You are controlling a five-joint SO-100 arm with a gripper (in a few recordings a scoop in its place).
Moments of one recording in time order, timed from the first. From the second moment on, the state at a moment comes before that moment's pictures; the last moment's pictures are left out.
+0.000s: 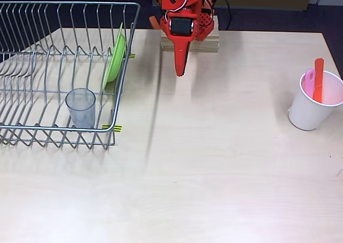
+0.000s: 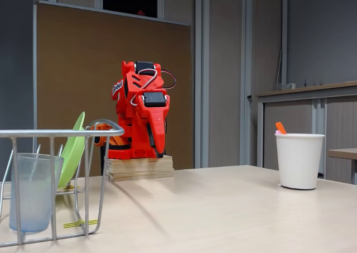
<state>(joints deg) -15.6 190.3 180.4 68.8 9.6</state>
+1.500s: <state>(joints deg) -9.8 163.1 144.5 72.2 -1.2</state>
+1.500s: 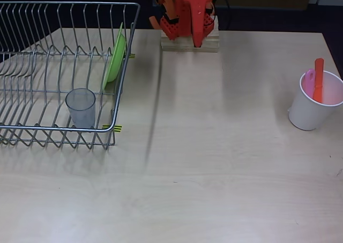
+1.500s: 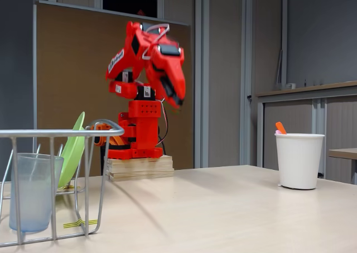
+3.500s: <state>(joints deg) 41.5 133.6 131.0 80.7 57.7</state>
